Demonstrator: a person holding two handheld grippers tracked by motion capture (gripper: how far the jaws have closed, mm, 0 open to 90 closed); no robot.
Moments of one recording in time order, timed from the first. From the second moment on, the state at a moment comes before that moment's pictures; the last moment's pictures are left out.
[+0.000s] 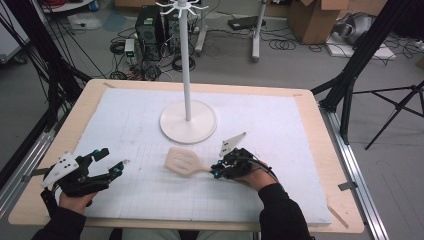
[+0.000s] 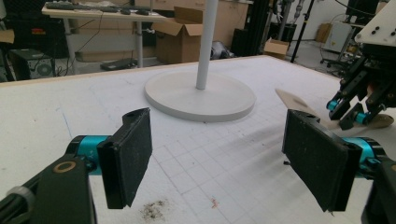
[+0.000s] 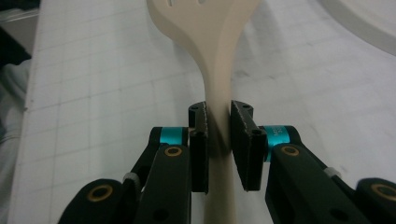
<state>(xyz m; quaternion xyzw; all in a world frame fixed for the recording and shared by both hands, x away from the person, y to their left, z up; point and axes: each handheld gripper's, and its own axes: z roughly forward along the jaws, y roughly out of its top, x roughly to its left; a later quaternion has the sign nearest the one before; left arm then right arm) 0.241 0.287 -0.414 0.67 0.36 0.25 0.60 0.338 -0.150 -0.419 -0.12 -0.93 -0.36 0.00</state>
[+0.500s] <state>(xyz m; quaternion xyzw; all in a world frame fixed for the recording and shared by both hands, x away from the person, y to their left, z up) 0.241 0.286 -0.414 0.67 0.36 0.25 0.61 0.329 -0.095 -0.429 -0.02 -0.94 -0.33 0.06</state>
